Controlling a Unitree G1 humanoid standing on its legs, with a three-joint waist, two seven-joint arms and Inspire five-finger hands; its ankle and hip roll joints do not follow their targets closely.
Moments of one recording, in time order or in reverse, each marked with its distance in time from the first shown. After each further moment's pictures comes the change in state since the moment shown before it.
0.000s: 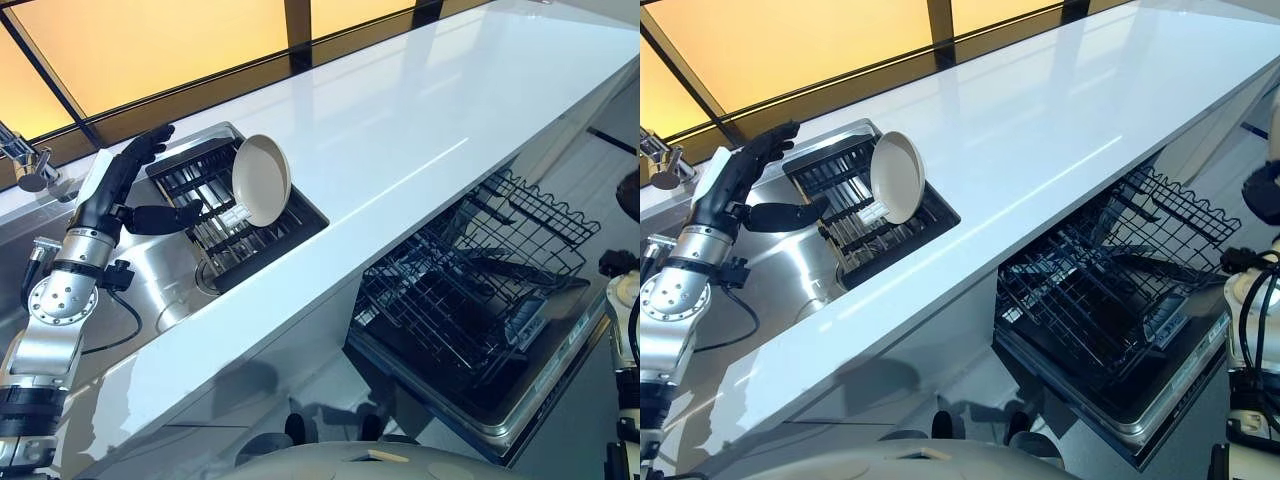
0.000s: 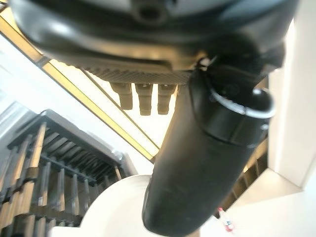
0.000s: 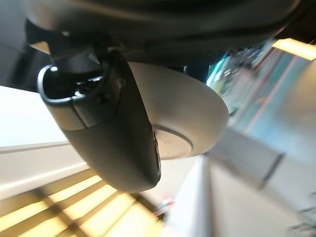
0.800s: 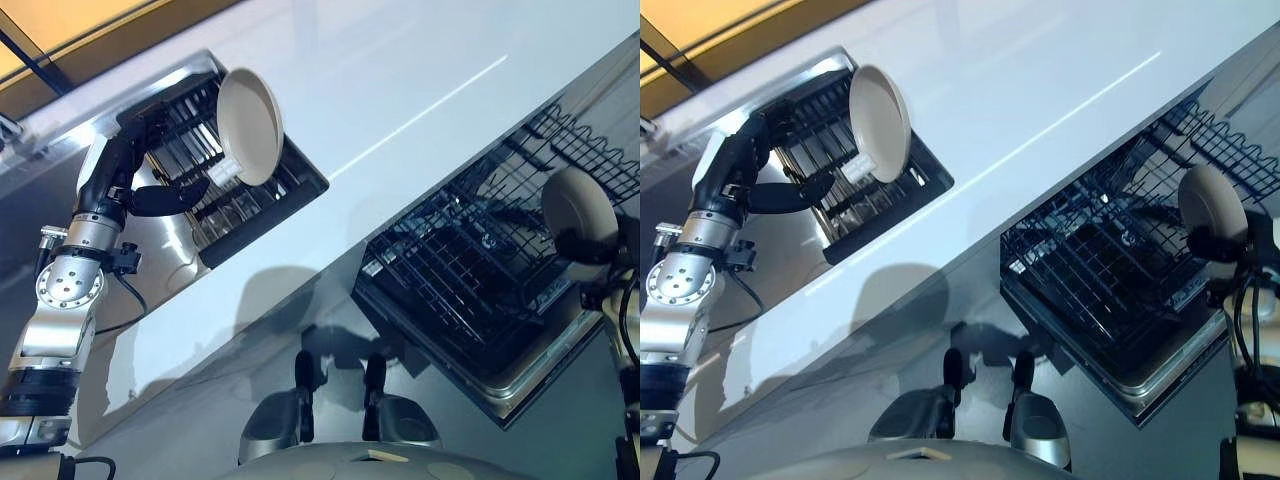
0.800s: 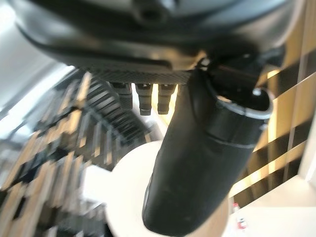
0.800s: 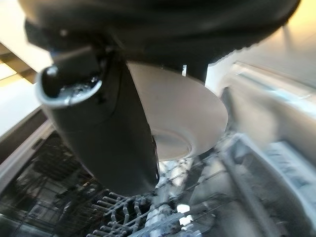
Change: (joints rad) left arm -0.117 0.006 -0.048 0.007 -0.173 -0.004 0.006; right arm -0.192 -0.142 0.166 0.228 0.087 0.144 0.445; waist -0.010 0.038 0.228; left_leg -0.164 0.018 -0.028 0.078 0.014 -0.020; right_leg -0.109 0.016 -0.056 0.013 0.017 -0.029
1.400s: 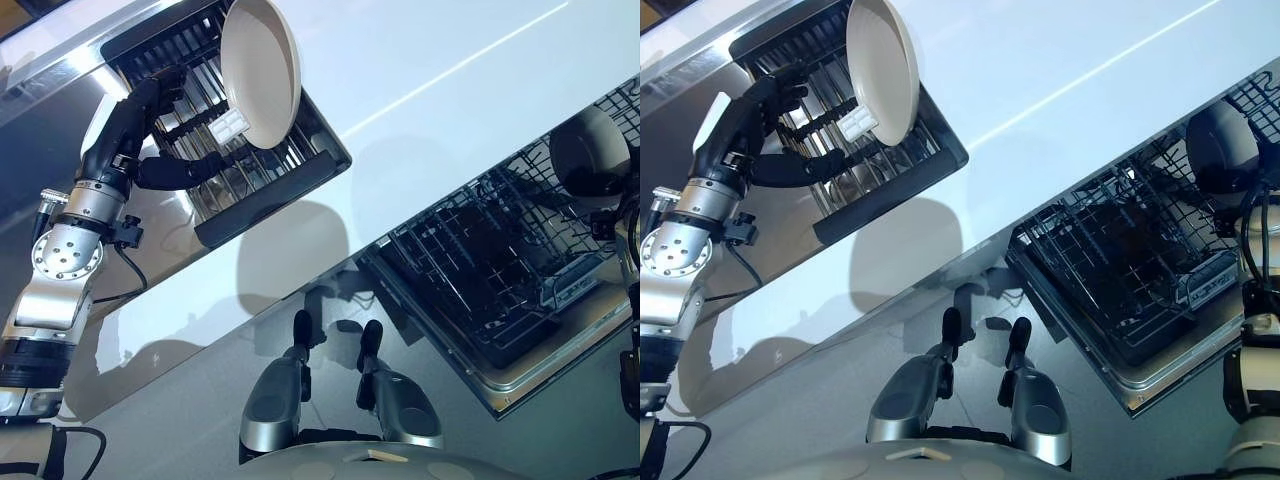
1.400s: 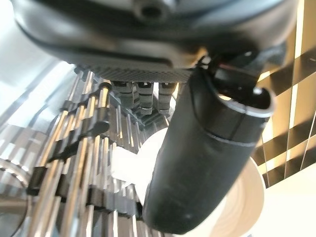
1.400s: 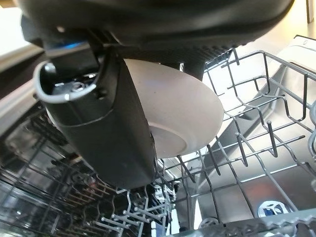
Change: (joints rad) left arm -0.108 0.065 -0.077 0.000 -0.027 -0.020 -0.021; right arm -0.355 -0.063 0.194 0.194 -0.044 0.182 0.051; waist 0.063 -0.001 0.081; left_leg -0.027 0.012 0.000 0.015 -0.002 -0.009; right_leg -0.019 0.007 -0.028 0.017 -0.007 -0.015
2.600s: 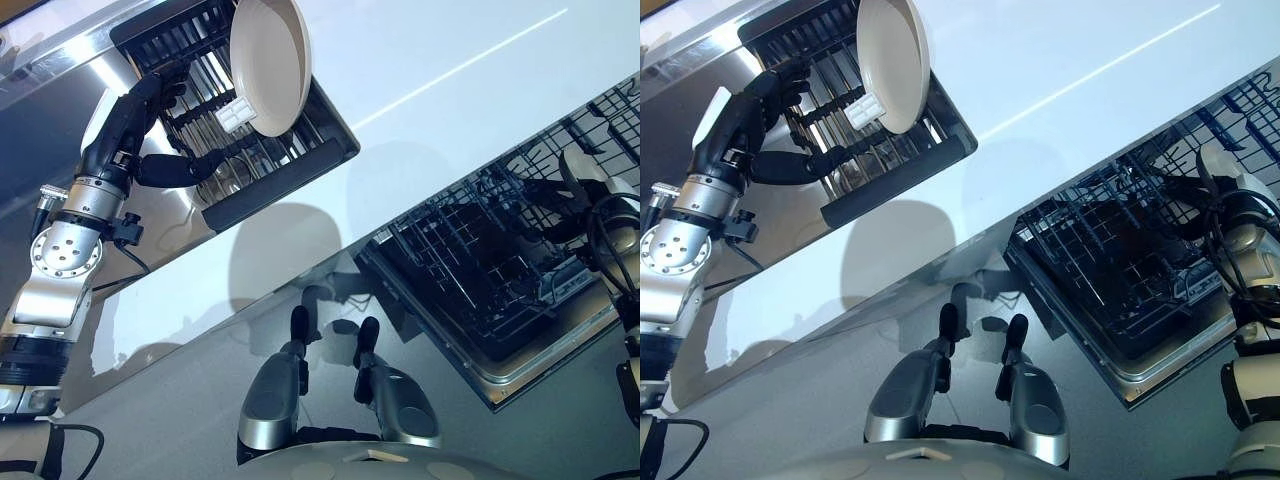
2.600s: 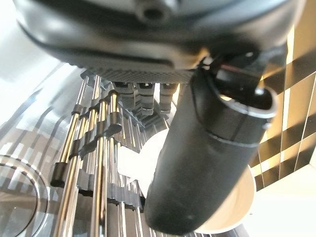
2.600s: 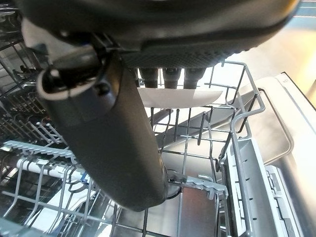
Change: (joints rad) left arm -0.010 0.008 -0.001 0.000 0.000 -0.020 0.000; right arm 0.054 -0.013 0.188 0.051 -0.253 -0.045 0.100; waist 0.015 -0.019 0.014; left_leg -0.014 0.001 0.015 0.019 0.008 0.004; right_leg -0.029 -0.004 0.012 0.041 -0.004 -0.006
